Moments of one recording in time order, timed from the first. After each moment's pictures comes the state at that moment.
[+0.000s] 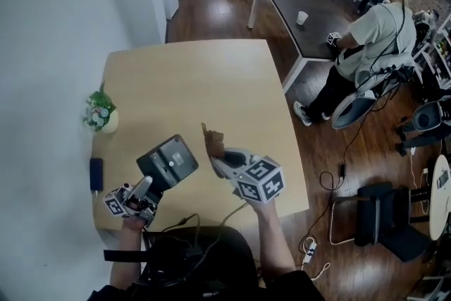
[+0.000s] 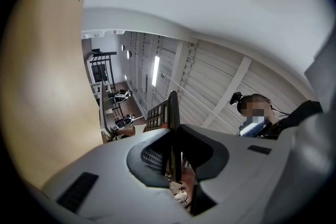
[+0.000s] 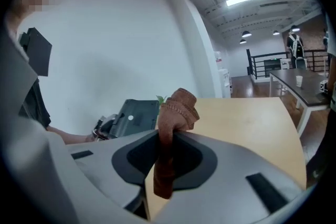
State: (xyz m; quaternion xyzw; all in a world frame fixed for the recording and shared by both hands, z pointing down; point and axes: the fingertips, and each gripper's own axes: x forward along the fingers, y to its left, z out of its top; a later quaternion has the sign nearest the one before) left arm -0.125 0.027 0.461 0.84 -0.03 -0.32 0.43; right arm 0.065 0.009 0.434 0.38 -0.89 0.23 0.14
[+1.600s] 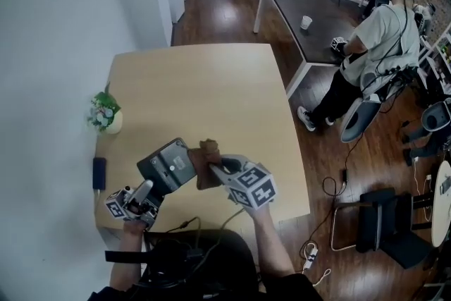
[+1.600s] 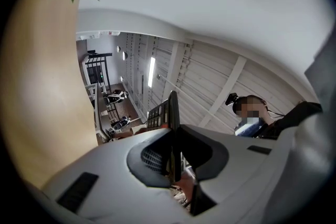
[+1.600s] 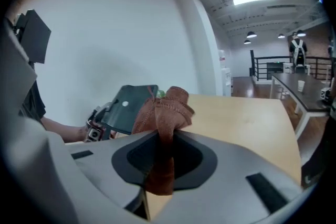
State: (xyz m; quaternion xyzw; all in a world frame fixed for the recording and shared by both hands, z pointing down) left arm -0.131 0.039 0.456 0.85 -0.03 -0.33 0.41; right arm 0.057 0.017 0.454 0.38 -0.88 0.22 0.18
